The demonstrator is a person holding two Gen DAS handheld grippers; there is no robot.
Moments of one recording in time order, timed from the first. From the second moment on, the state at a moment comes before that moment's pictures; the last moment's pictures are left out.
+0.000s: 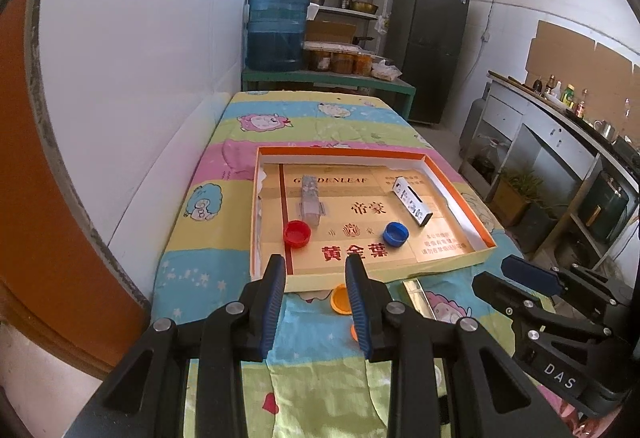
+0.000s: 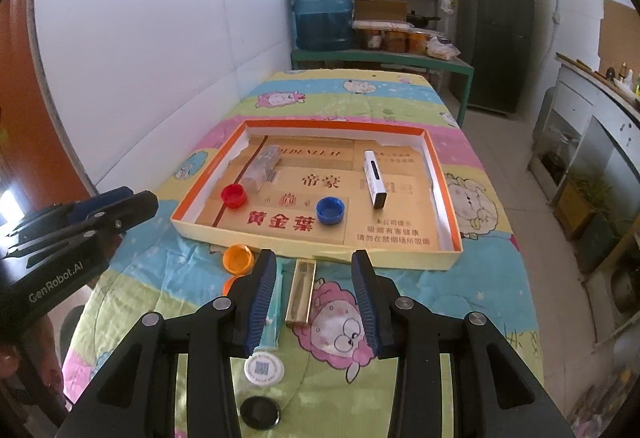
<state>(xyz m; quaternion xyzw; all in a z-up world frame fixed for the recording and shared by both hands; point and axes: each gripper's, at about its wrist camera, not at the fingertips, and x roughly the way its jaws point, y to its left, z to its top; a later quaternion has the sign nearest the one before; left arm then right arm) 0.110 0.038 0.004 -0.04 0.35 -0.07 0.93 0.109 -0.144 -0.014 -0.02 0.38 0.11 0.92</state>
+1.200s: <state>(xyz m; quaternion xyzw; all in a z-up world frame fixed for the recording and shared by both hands) 0.063 0.039 -0.034 -0.05 0.38 -0.09 0.92 0.030 -0.122 -0.096 -0.07 0.41 0.13 0.90</state>
